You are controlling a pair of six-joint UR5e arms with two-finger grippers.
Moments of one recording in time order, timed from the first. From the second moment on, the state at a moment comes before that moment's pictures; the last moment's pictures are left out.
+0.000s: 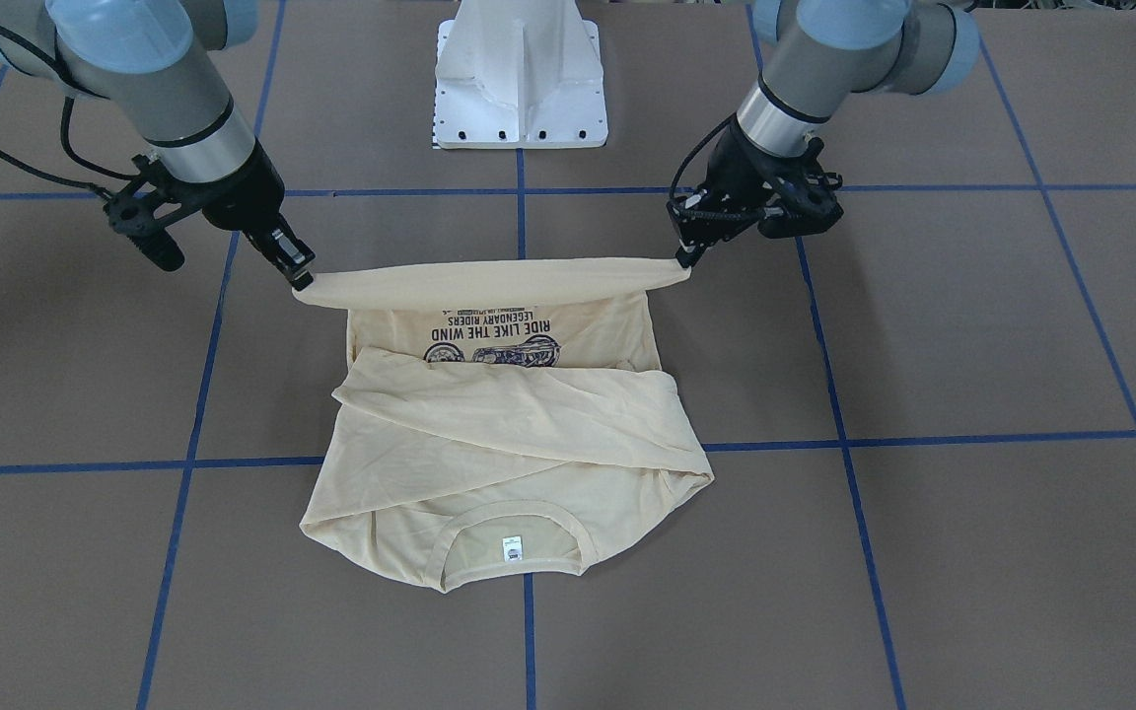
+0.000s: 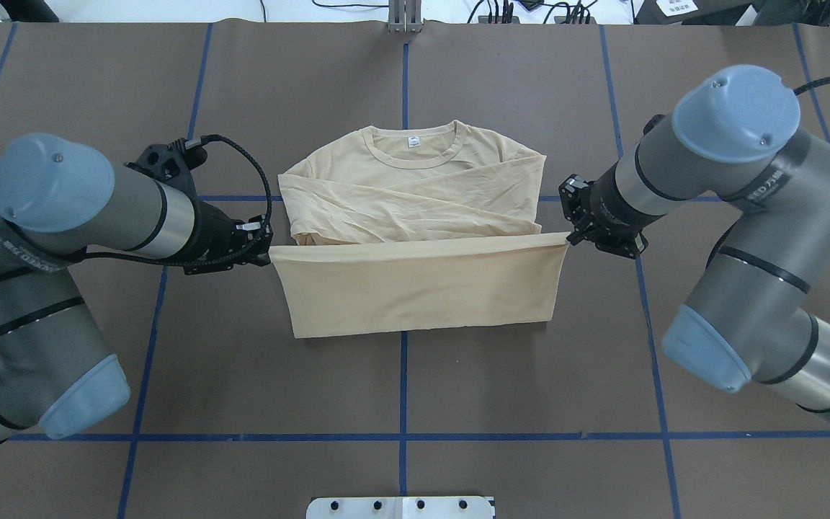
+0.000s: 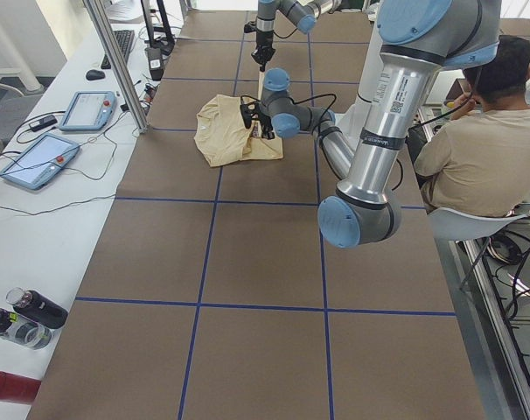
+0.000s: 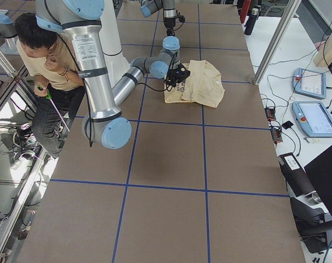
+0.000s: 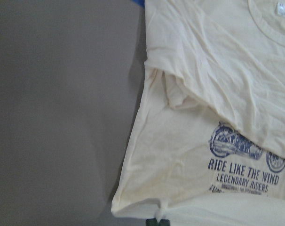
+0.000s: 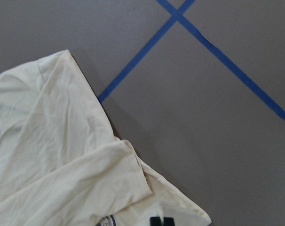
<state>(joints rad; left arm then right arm) -0.66 -1.94 -1.92 -1.89 -1.96 -1.55 0.76 -1.17 1.96 -1.59 2.03 1.84</state>
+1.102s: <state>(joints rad) -0.80 -2.08 -1.63 -2.03 -1.96 -1.50 0.89 -0.84 1.44 -1.58 2.02 1.59</state>
